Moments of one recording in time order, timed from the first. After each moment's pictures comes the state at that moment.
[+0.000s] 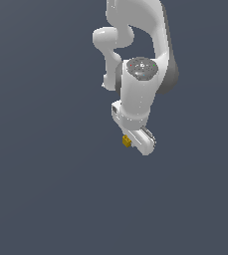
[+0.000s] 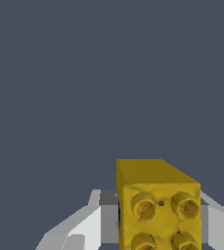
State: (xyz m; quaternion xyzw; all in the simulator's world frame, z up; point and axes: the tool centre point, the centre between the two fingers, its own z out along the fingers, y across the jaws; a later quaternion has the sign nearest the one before) arm 0.026 0.062 0.183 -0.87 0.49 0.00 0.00
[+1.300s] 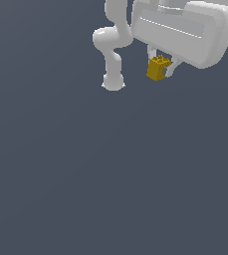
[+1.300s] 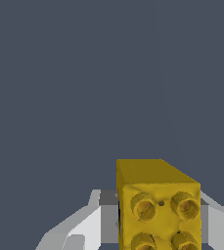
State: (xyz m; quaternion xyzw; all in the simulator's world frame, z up) arm 0.009 0.108 0.458 -0.87 0.49 0.00 0.00
